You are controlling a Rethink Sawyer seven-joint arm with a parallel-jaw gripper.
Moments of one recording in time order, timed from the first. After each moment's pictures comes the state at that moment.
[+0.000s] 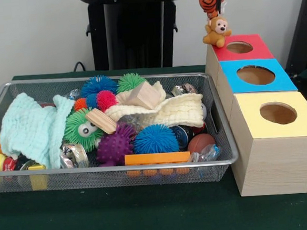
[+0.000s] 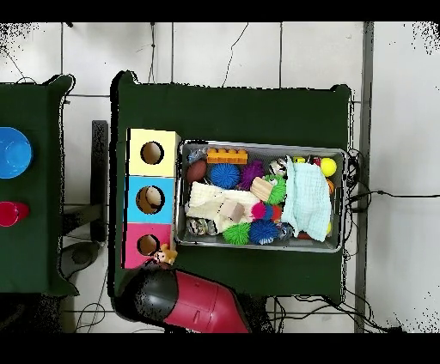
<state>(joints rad) 0.09 -0.98 -0.18 2.20 0.29 0.63 1.96</state>
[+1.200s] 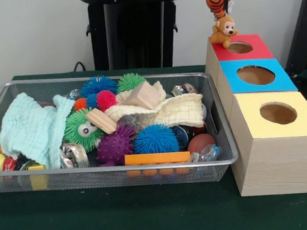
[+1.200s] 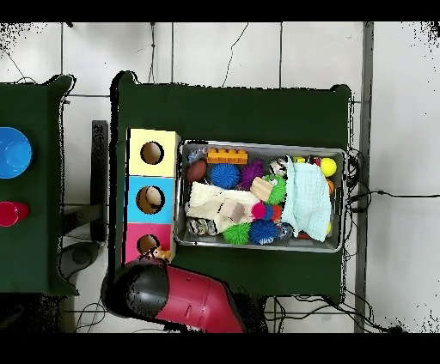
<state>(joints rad) 0.12 -0.98 -0.18 2.15 0.29 0.65 1.96</state>
